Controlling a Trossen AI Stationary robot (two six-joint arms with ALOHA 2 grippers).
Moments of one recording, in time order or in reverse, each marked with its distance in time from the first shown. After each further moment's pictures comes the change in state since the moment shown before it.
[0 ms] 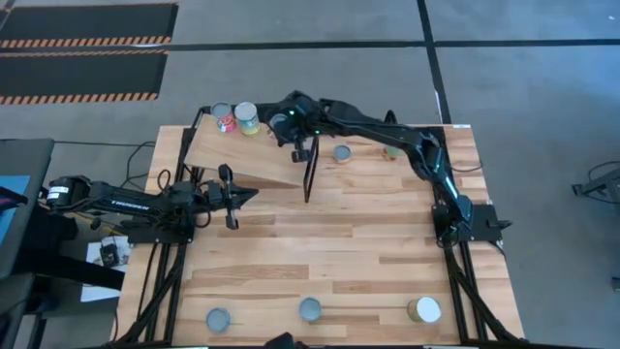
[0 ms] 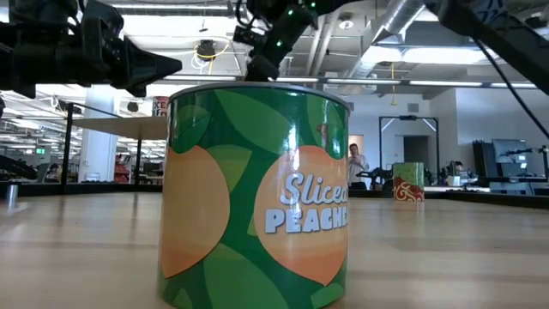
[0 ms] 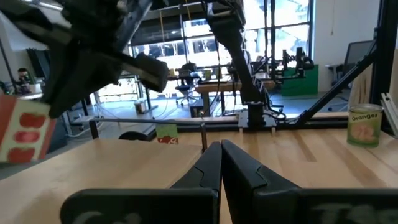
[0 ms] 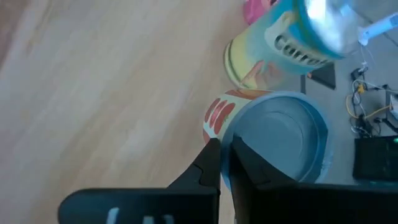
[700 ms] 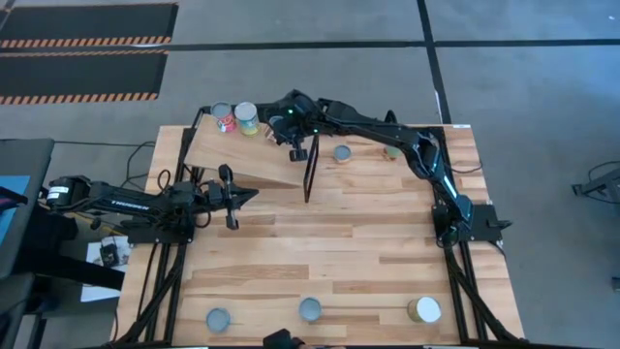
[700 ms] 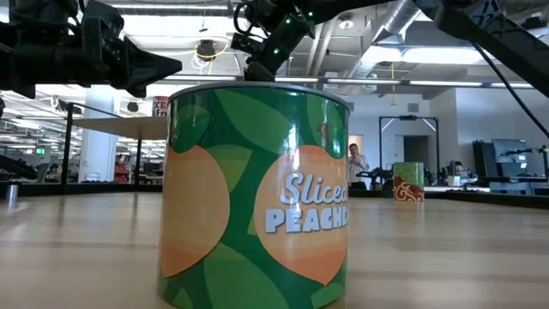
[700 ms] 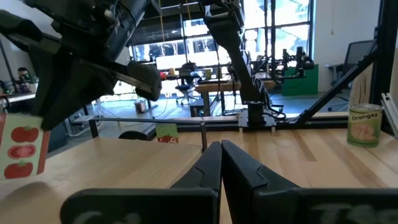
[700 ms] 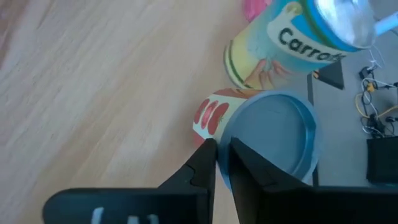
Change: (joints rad) left arm 0.000 0.000 0.000 -0.002 0.000 -0.004; right arm -0.013 0.024 -0.010 0.051 -0.047 0.030
